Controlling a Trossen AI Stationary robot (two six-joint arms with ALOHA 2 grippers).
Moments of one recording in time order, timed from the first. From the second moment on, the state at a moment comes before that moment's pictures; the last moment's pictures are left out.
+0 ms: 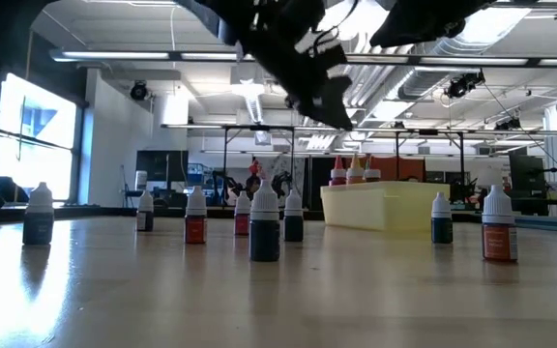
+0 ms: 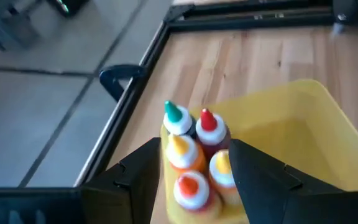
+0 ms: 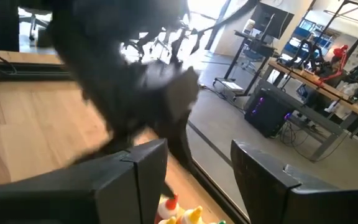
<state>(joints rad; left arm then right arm) 0.25 1.97 1.60 -0.16 -0.25 0.21 0.14 1.01 0.72 0.04 0.90 -0.11</state>
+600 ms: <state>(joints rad) 0.25 1.68 1.93 -1.56 -0.25 -0.02 0.14 1.14 0.74 -0.05 0.50 0.08</state>
